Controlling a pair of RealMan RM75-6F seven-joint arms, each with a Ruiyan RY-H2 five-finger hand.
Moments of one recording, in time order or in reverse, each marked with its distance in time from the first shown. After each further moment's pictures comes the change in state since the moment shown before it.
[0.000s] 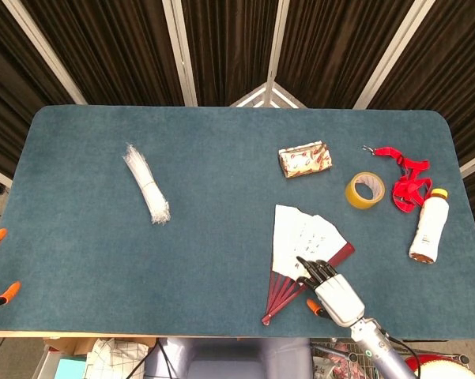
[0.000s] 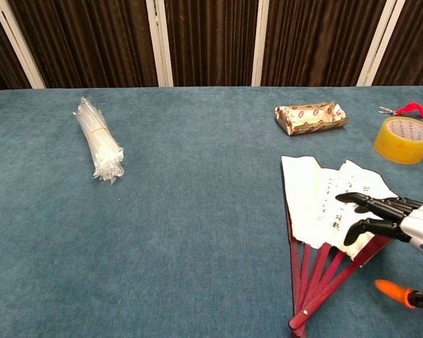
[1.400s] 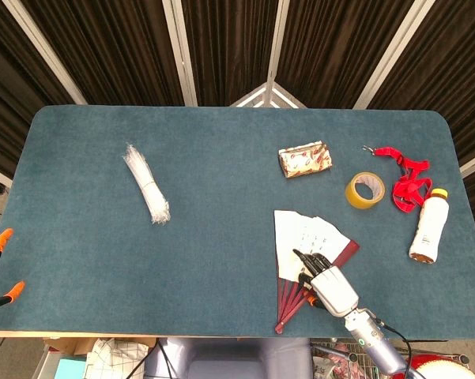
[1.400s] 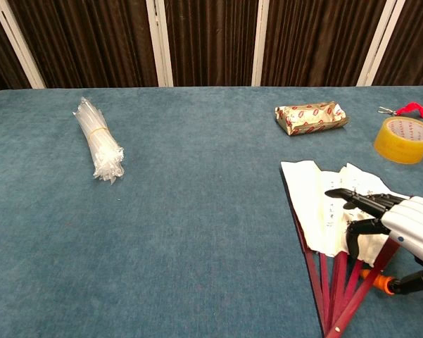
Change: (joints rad) left arm -0.012 -0.017 0.000 -0.001 -0.012 -0.022 0.040; right arm 0.053 -0.094 -0.008 0.171 0.035 0.025 0.058
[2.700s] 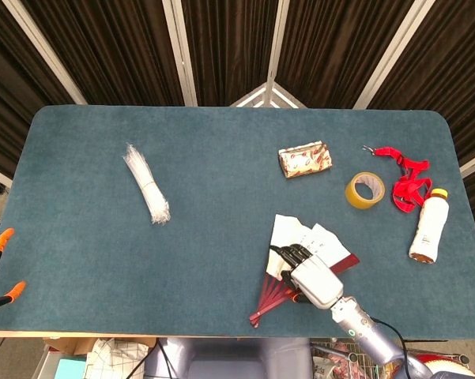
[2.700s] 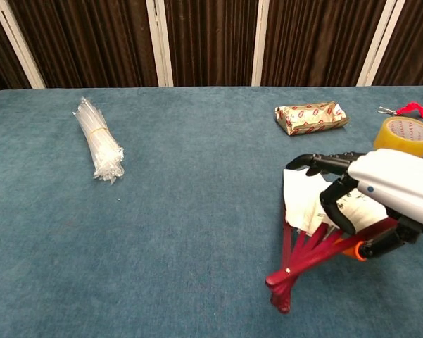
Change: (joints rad) left arm -0.002 0.006 0.001 0.003 0.004 0.002 -0.021; right arm 0.150 0.239 0.055 -0.512 0.050 -0.166 -0.138
